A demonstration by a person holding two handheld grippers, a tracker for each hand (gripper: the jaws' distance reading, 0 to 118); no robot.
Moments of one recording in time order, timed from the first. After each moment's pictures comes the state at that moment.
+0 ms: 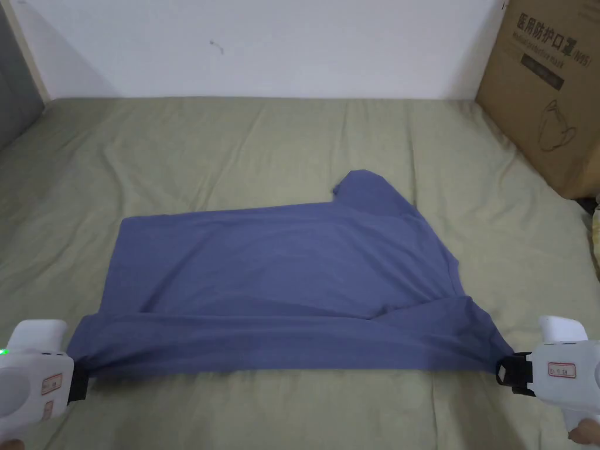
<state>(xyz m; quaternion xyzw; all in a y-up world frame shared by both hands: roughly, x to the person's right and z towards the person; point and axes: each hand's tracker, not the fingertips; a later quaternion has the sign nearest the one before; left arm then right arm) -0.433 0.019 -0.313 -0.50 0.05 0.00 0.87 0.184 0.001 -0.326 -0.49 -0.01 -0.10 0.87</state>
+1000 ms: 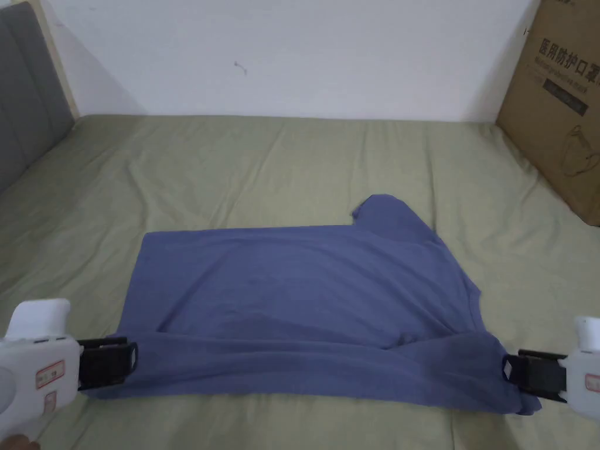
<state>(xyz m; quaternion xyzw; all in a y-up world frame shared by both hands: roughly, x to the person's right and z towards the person) -0.426 0.077 -0.308 -0.41 0.03 0.06 0.91 0.171 0.051 -0.336 -0.42 0.02 -0.08 0.90</state>
